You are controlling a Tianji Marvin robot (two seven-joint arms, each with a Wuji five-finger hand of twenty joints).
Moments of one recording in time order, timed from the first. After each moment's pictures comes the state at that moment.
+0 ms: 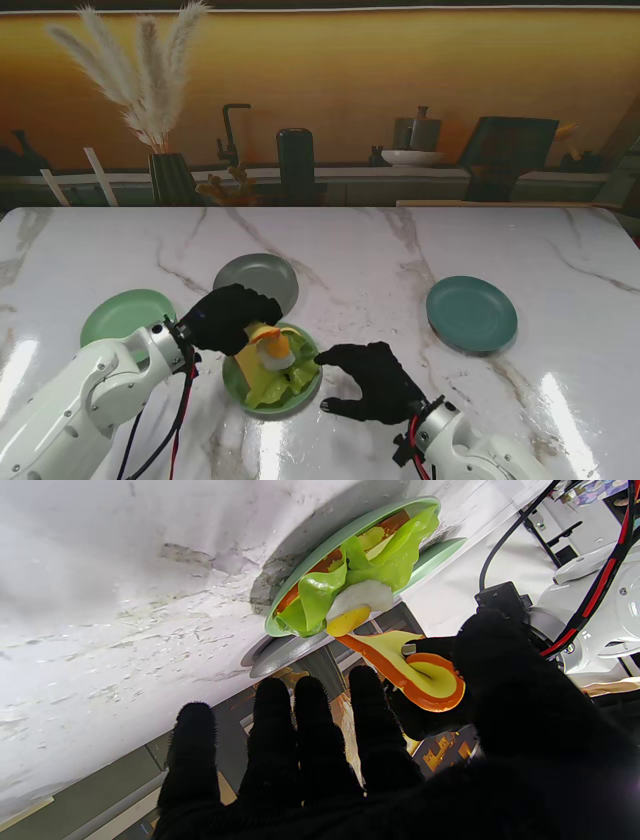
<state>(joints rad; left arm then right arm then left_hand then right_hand) 1.58 -1.04 -1.25 -1.62 0.99 -0.57 0.05 -1.89 -1.06 1.17 -1.78 -0.72 -0.30 -0.07 0.97 -0.73 0.92 0.24 0.29 0.04 1.15 1.16 0.59 -0.03 0.98 1.13 0.56 0.05 1.26 1.14 0.39 0.09 1.41 0.92 0.56 -0.34 0.52 -0.01 0.41 0.15 0.27 0.49 0.36 0.21 0.47 0.26 0.32 0.13 0.37 0.32 -0.12 0.38 0.87 0.48</state>
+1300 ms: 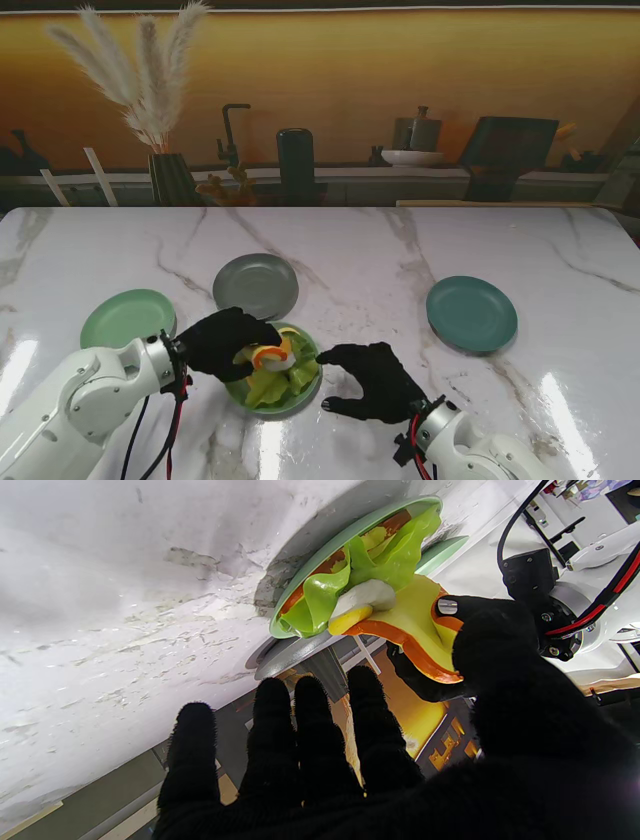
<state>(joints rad) 1.63 -1.02 -1.29 -1.63 0.80 -0.64 -0.20 -1.89 -1.06 1.17 -1.78 -0.70 -0.29 -0.05 0.73 -0.56 0.78 0.26 0.29 0.06 0.93 0.90 0.52 0.03 0.82 0.94 0.50 0.14 0.93 1.09 0.24 0.19 1.23 0.97 0.56 -0.34 0.52 -0.01 0.41 0.16 0.27 0.49 0.36 0.21 0.47 0.26 0.32 0.13 0.37 0.32 -0.12 0.38 0.87 0.48</state>
